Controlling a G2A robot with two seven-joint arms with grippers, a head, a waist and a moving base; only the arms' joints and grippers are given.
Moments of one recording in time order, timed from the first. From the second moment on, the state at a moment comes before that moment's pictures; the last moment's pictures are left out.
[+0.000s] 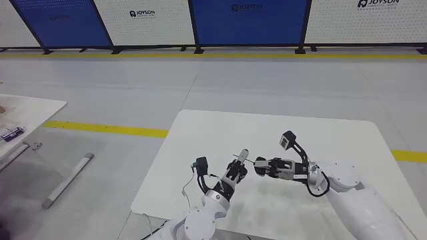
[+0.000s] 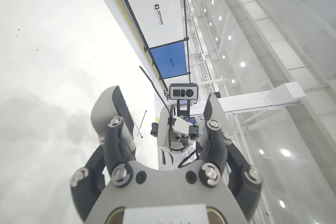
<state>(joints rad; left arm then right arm) 1.51 -1.16 -0.89 -1.88 -0.22 0.12 0.35 -0.87 -1.22 0.82 -1.02 0.65 -0.26 1.19</state>
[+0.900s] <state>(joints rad) 1.51 -1.14 -0.99 -1.81 -0.21 0.03 0.07 -0.91 -1.20 0.88 -1.07 0.63 -0.17 1.23</state>
